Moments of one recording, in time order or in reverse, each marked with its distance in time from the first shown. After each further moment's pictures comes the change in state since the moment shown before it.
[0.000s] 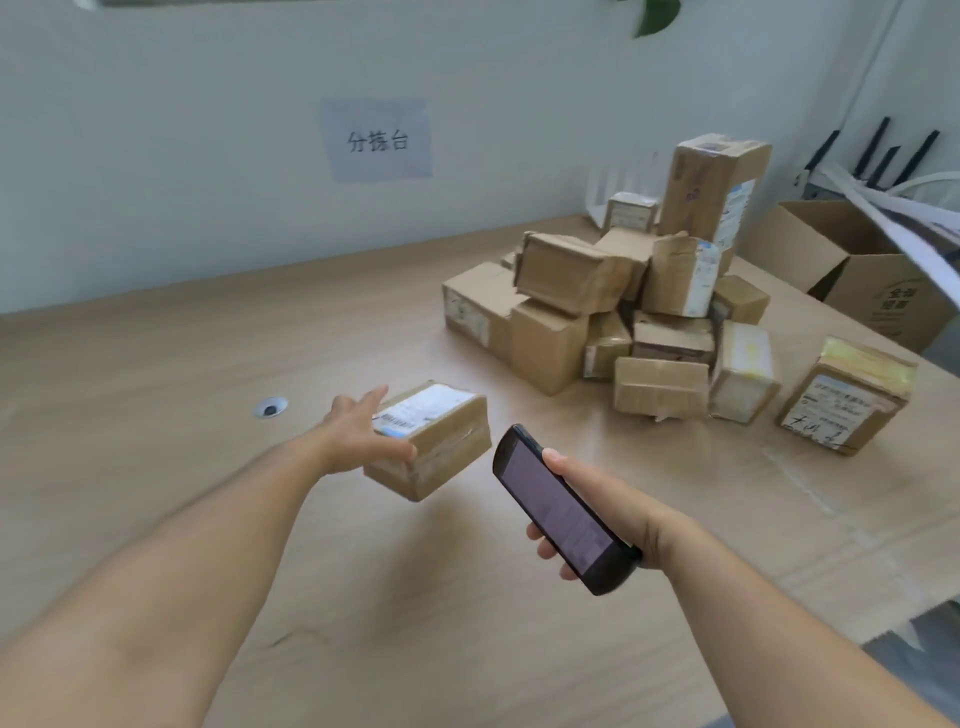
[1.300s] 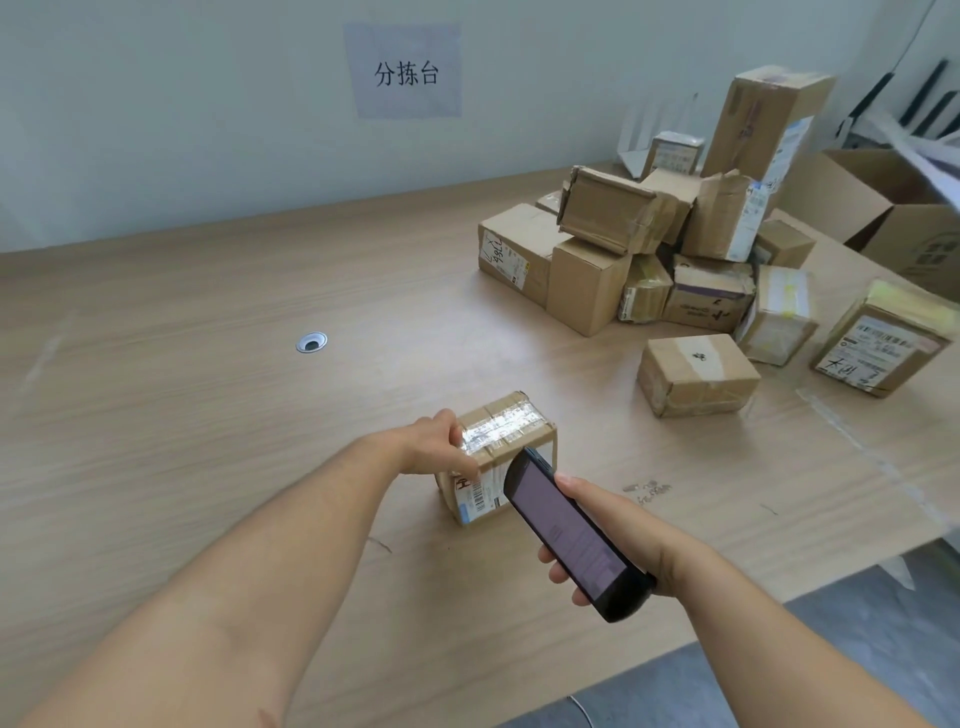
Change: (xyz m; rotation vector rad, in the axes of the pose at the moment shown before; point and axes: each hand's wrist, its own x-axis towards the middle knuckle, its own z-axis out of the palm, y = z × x) left_hand -0.032 -0.038 0.067 0.074 -0.284 0.047; right_hand -0.017 0.066 0.080 0.019 -0.046 0.098
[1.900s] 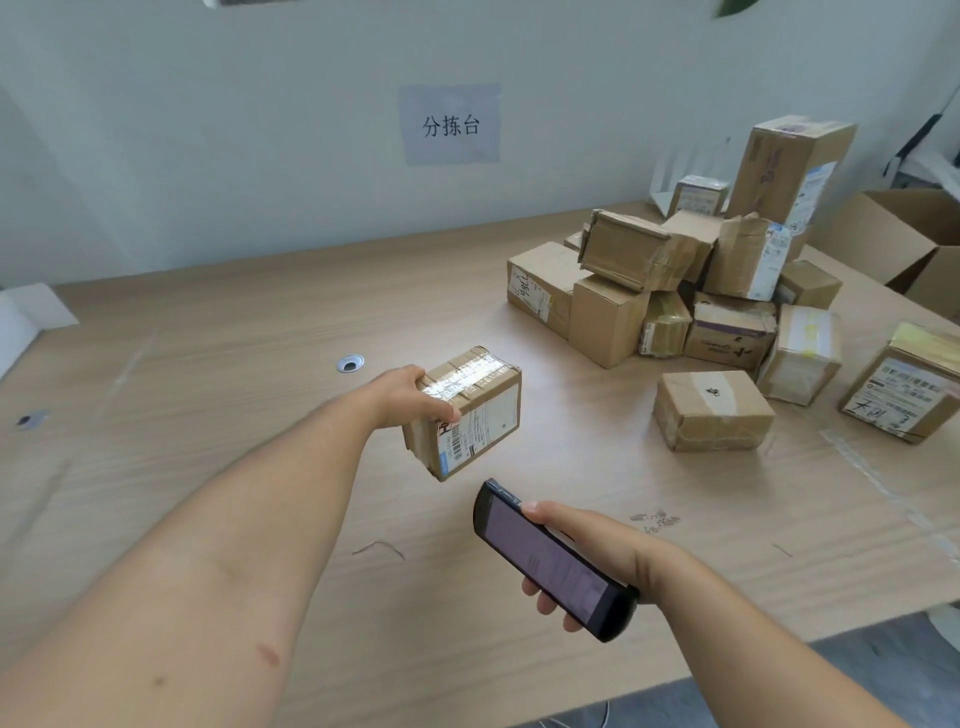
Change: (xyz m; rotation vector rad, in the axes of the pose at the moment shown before) left_hand -0.059 0.020 -0.066 -0.226 0.355 -0.062; right_hand -0.011 -0.017 0.007 -0.254 -0.212 -0.005
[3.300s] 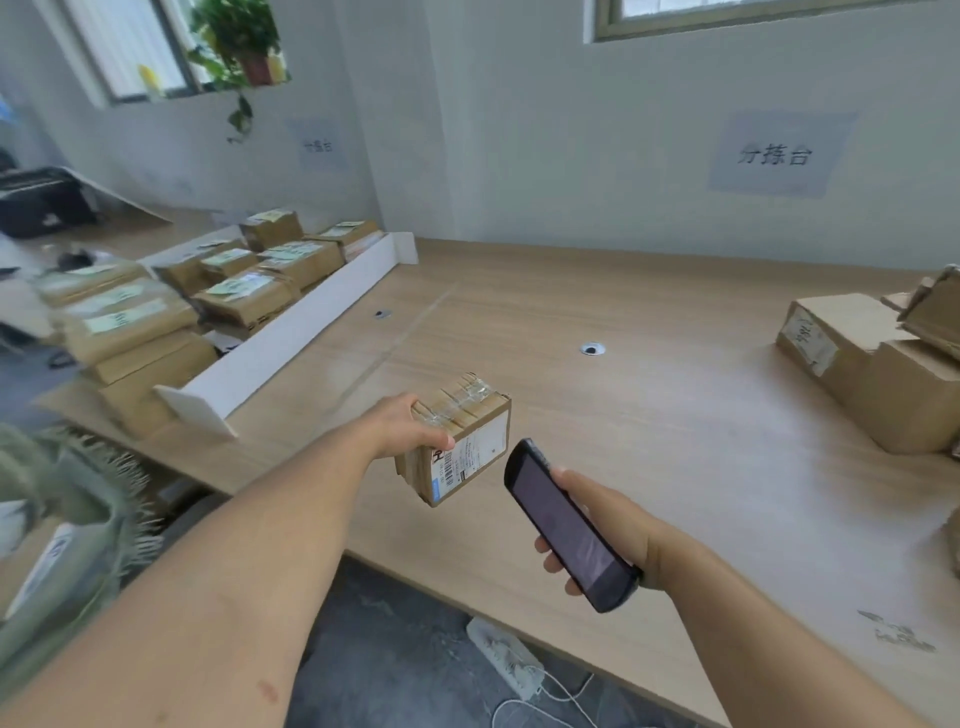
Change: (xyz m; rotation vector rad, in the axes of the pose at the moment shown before) left_hand -0.237 -0.183 -0.037 -0.232 0.435 -0.419; right_hand 0.012 -0.037 0.148 -0.248 -0.270 -0.164
